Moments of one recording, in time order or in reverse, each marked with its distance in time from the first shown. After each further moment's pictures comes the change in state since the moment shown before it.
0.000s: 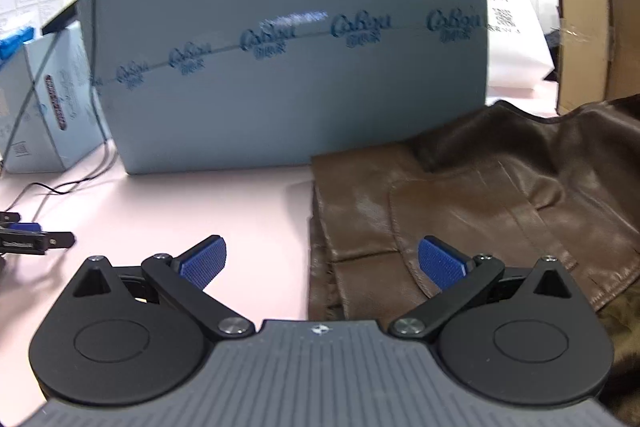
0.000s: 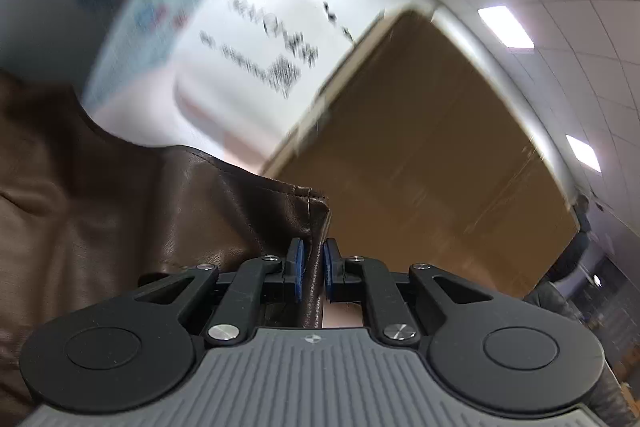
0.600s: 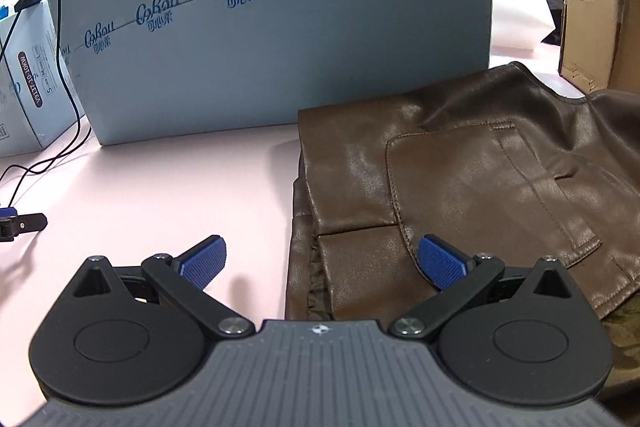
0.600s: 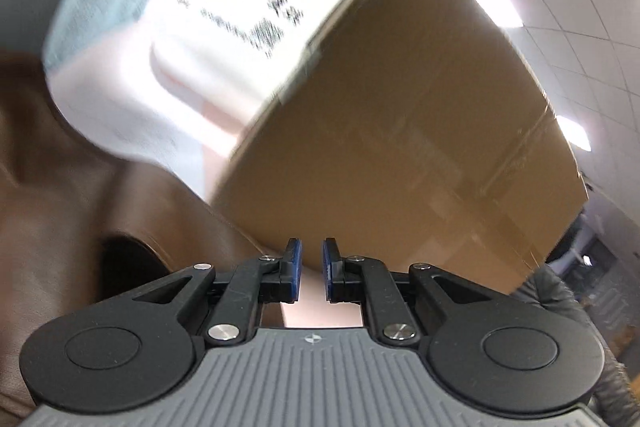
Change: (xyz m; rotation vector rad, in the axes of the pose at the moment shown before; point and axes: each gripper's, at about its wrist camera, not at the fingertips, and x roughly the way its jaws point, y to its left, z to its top) left arm 0.029 -0.004 -0.005 -0.001 0.104 -0.027; right arm 0.023 -0.005 -0.003 0.080 -0.060 0.023
